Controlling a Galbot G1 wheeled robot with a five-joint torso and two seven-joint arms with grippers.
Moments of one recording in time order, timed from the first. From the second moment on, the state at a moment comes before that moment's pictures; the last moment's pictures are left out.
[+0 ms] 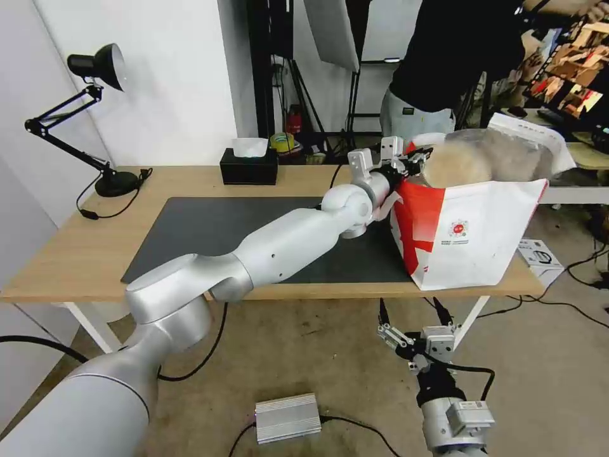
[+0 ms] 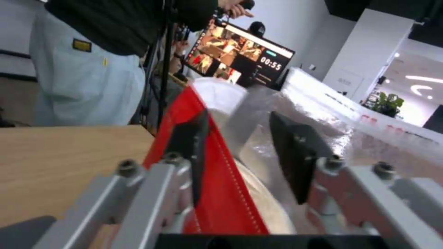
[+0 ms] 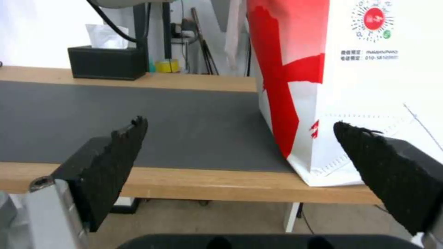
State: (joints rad) left arm -0.09 -1.55 0.68 -0.98 -1.44 -0.07 0.00; right arm -1.54 0.80 -0.02 2.30 0.25 0.08 0.83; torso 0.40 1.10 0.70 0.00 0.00
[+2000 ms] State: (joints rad) left arm 1.22 -0.72 -0.30 -2.09 -0.93 -0.32 -0.21; right arm -1.54 0.80 -0.02 2.30 0.25 0.08 0.83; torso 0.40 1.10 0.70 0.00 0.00
